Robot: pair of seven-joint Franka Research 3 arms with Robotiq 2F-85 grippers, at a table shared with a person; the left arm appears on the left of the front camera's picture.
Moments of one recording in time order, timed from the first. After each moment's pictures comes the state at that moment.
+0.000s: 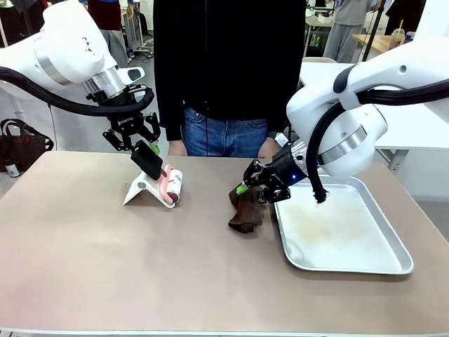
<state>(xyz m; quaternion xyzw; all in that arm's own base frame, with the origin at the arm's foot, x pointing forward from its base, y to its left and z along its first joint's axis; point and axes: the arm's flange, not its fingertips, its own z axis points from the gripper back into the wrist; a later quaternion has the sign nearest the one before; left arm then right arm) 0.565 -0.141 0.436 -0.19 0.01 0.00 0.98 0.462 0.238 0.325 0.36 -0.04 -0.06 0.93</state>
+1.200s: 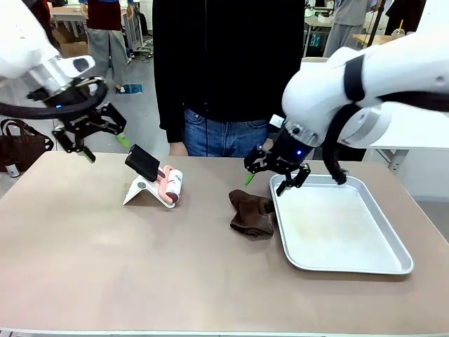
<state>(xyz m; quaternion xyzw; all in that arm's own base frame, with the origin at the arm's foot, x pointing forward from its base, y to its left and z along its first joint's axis) 0.472 -0.056 0.466 -0.24 -0.02 0.01 0.97 0.452 0.244 0.404 0.22 0.00 -0.01 0.98</state>
